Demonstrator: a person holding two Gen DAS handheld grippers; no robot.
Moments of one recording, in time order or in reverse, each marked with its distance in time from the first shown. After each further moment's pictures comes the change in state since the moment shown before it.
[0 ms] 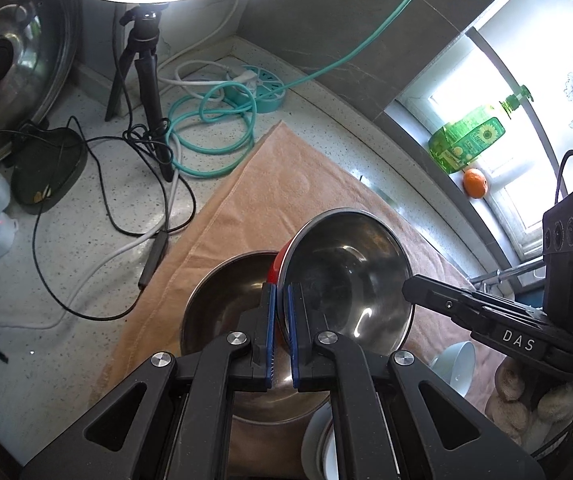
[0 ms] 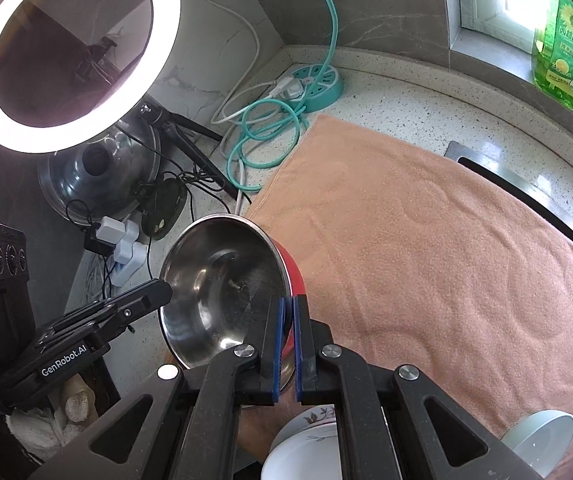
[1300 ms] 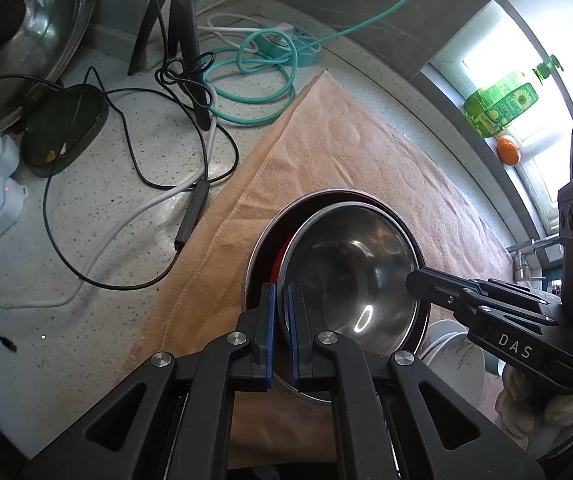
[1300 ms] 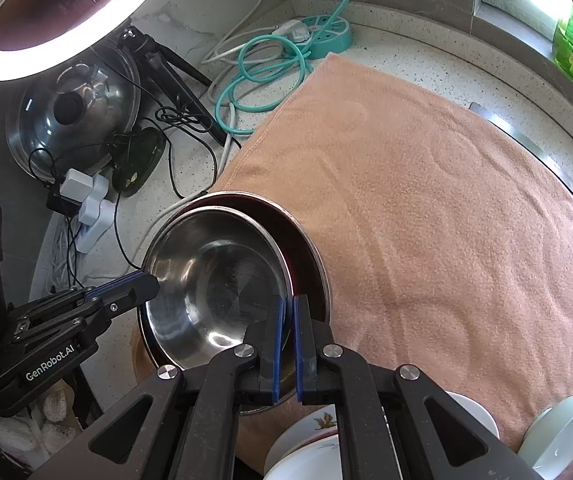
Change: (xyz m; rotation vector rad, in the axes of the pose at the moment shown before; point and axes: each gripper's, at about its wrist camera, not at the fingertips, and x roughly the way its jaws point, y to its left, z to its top) left arm 0.031 0.037 -0.023 0.026 0.102 0.072; right arm 0.062 0.024 -0.029 -0.038 0.088 -0.100
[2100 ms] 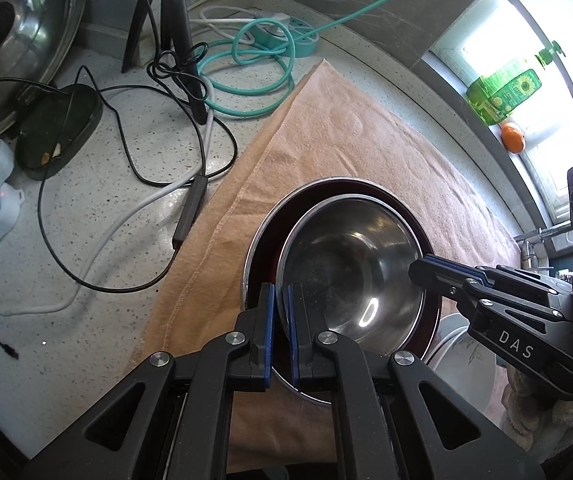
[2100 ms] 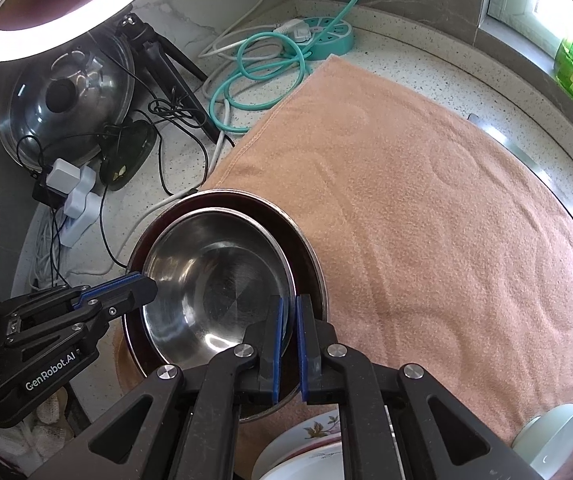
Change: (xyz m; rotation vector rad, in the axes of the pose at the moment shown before) left arm 0.010 -0.003 0.000 0.031 0.021 0.016; right arm 0.006 0.006 0.004 -0.041 -0.004 -0.062
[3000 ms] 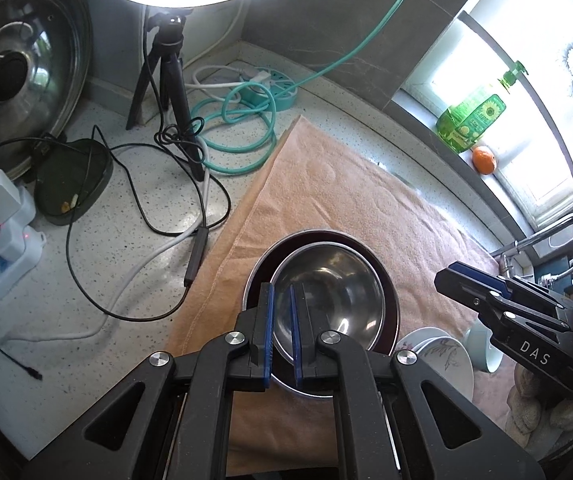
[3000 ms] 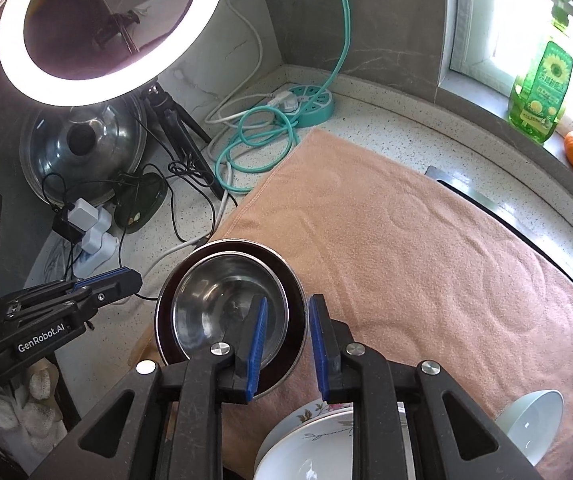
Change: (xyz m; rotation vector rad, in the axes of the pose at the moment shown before) left arm -0.056 -0.007 0.005 0.055 -0.148 -0.029; right arm -0.076 0.004 -0.020 0.025 -0.217 -0.048
